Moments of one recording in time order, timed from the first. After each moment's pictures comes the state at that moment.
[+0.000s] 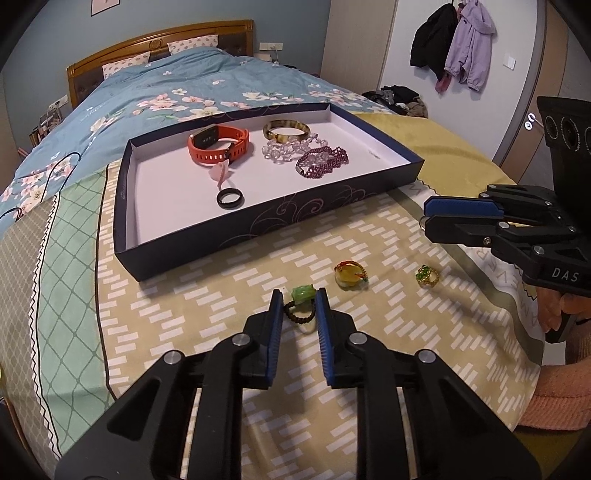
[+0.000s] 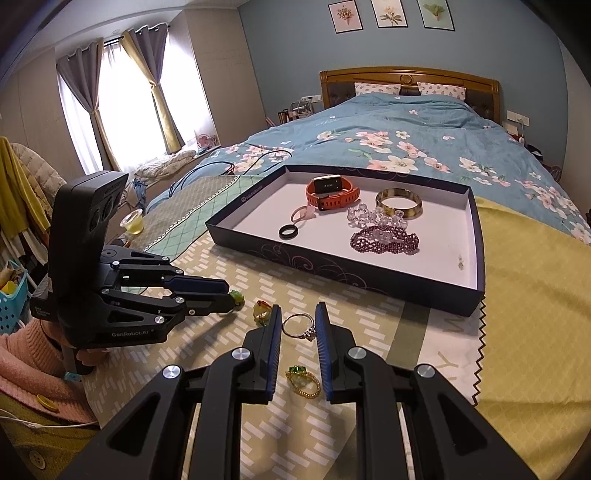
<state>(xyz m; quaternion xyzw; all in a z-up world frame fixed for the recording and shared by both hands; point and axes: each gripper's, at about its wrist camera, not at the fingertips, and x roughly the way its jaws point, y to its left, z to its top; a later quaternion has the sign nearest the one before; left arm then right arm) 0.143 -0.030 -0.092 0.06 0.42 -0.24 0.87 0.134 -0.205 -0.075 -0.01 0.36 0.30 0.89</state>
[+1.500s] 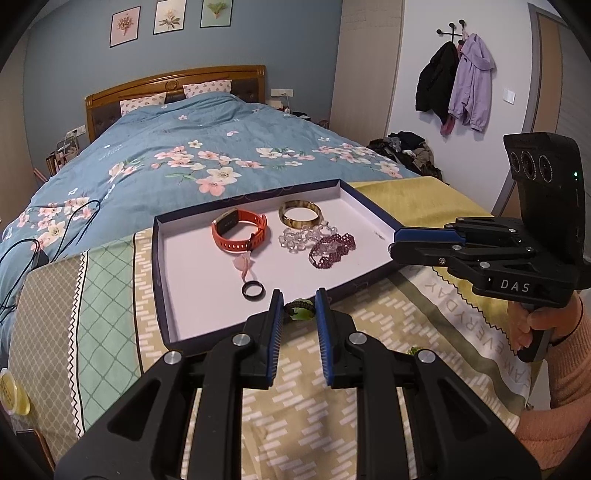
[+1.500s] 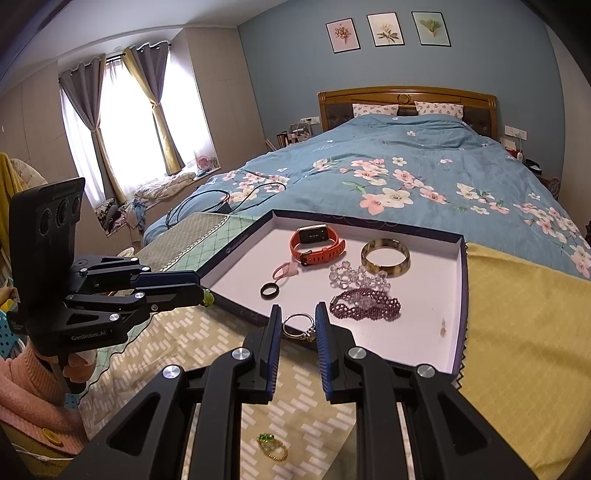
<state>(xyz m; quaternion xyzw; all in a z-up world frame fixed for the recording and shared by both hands) 0.150 -0.026 -0.029 0.04 0.33 -0.22 0.92 0.178 -0.212 -0.046 0.01 0.32 0.30 0.90</state>
